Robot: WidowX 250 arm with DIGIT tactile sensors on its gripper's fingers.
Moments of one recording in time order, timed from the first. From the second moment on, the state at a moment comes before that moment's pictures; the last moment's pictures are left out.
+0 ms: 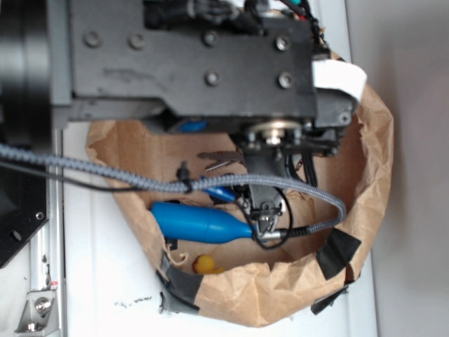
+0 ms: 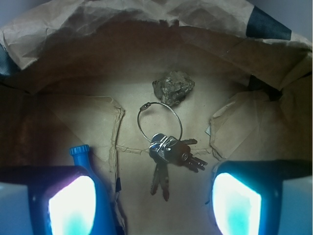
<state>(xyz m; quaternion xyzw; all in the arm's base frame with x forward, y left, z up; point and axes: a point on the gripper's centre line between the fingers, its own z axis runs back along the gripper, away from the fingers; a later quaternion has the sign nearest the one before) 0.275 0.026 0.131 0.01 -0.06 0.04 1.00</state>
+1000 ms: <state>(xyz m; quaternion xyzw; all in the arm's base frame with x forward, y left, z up) 0.281 0.047 0.116 0.00 -0.05 -0.01 1.00</state>
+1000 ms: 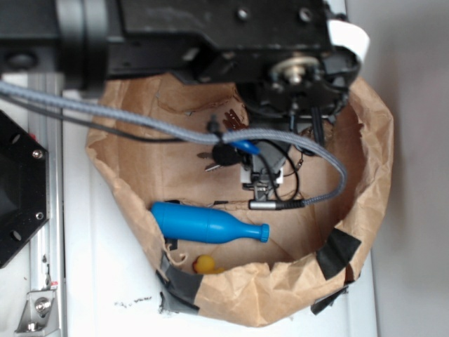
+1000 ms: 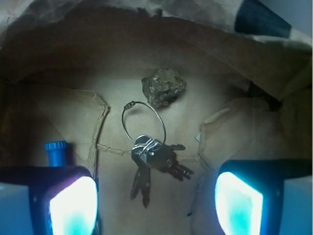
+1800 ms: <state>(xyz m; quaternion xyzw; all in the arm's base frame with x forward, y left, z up) 0.290 0.056 0.089 -0.04 0.01 -0.10 0.99</state>
